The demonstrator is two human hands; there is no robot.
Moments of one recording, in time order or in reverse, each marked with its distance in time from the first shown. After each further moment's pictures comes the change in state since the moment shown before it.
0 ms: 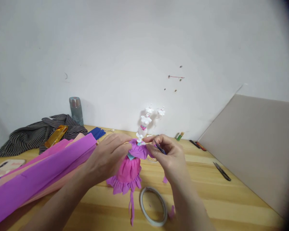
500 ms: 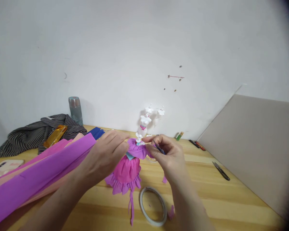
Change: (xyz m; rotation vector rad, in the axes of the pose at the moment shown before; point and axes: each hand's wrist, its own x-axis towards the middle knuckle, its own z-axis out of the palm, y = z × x) left_hand 0.006 0.002 -0.012 0.141 -0.122 -0.005; right_hand 0.000 0.000 0.000 0.009 -0.015 0.003
